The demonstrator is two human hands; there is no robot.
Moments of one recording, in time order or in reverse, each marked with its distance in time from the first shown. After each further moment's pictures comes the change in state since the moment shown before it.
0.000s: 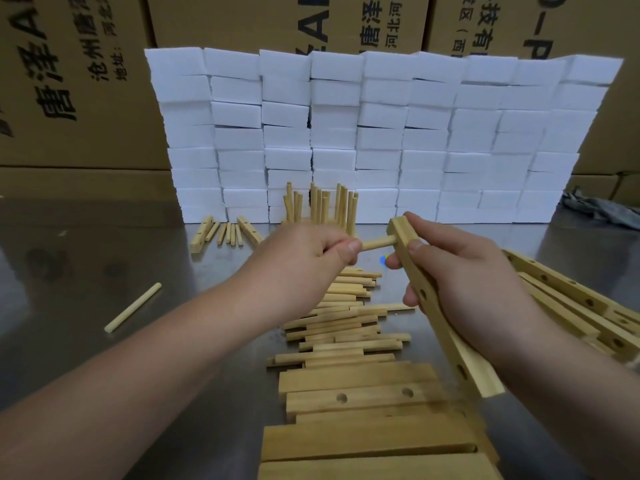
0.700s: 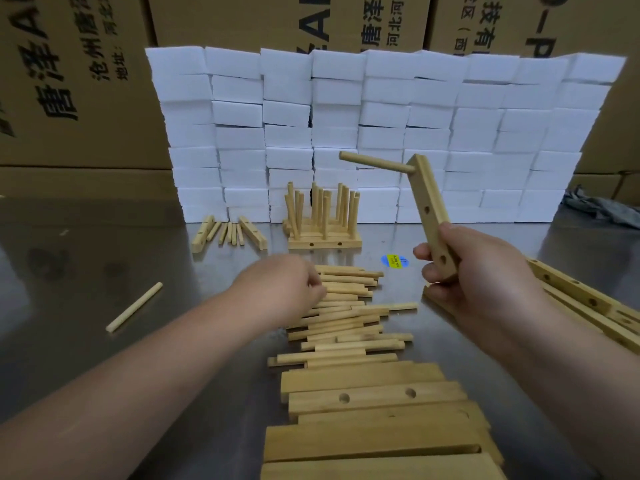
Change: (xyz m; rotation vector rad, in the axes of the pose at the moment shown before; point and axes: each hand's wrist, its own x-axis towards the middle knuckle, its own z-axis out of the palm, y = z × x) left_hand 0.013 -0.046 0.021 0.444 -0.247 -0.212; right_hand 0.019 0.005 -0.005 0.327 0.155 0.264
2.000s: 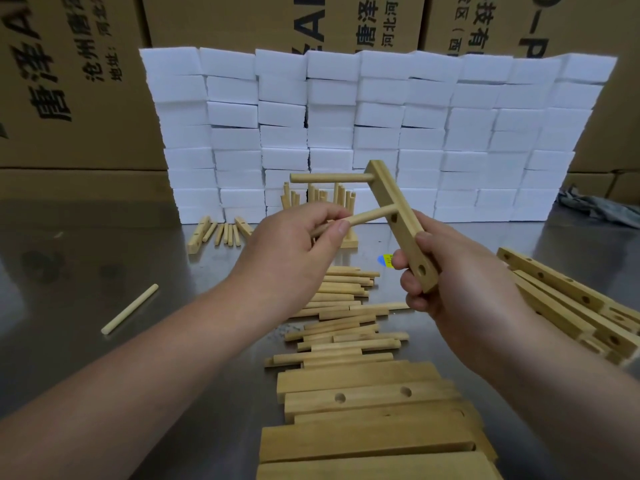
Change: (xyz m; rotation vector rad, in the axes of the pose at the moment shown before) left_hand -0.026 0.029 -0.029 -0.637 0.452 0.299; right_hand -0.016 0.001 0.010 -0.021 -0.198 -0.110
